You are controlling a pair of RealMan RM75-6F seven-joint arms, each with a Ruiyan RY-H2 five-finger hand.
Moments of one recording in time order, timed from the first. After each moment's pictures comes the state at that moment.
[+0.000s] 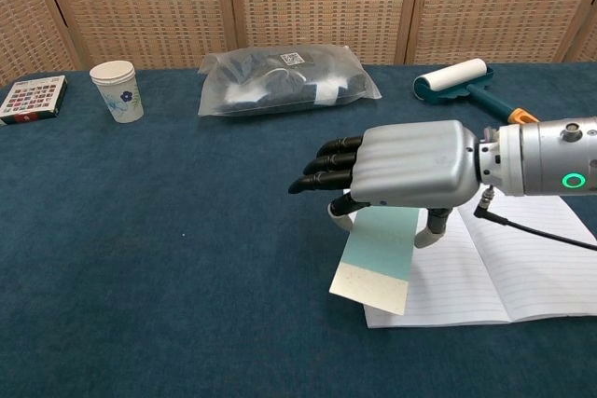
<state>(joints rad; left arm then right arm) -0.20 -1.22 -0.01 -1.56 1.40 1.30 0.25 1.03 -1.51 -0.16 -1.19 -1.88 0.99 -0.12</state>
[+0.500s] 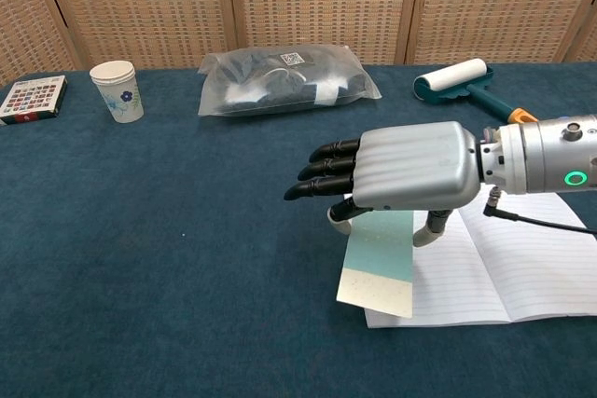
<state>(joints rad) -0.20 -1.23 -0.01 -1.56 1.39 1.29 0.27 1.04 -1.56 -0.20 -1.03 -1.99 1.10 -0.01</state>
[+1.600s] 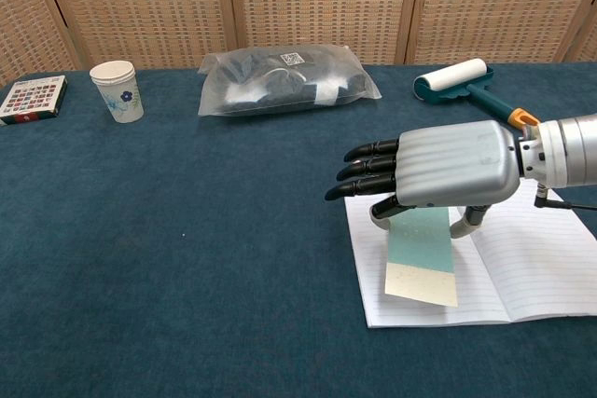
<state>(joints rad) -0.19 -1.23 -0.01 -1.57 1.38 1.31 0.30 1.00 -1.58 -0.28 -0.82 -2.04 1.20 0.09</state>
